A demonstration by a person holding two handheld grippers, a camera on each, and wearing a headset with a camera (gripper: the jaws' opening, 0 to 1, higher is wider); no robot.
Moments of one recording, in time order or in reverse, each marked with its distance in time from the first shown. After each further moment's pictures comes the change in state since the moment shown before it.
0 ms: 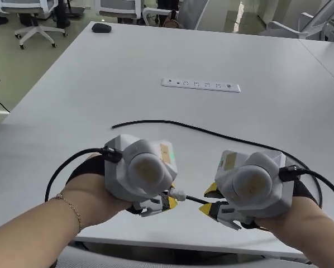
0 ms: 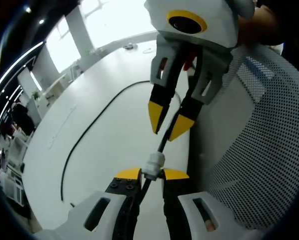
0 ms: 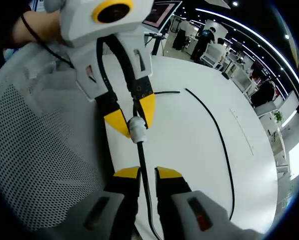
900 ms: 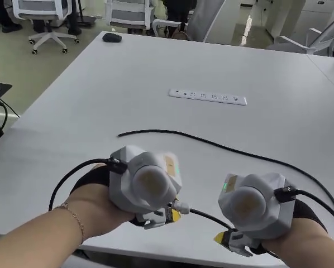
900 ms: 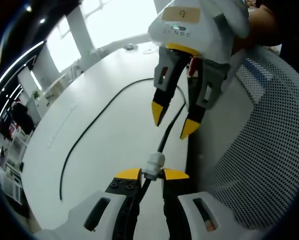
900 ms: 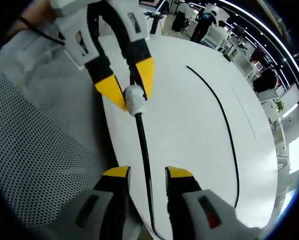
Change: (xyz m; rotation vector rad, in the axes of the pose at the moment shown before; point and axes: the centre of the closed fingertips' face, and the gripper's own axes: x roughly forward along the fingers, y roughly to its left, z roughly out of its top) left arm -0.001 -0.003 0.000 -0.010 -0.005 -0.006; right arm 0.006 0.006 -0.019 0.033 0.087 0.020
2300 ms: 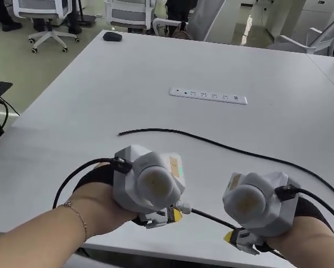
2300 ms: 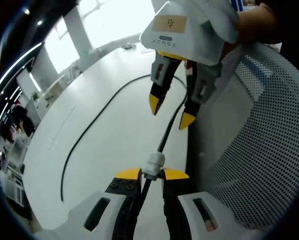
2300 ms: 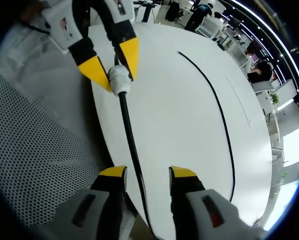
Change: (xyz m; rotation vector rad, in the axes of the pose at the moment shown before) left arm 0.001 -0.001 0.000 0.020 0.009 0.001; right arm 0.000 -0.012 -0.030 0.009 0.147 -0.051
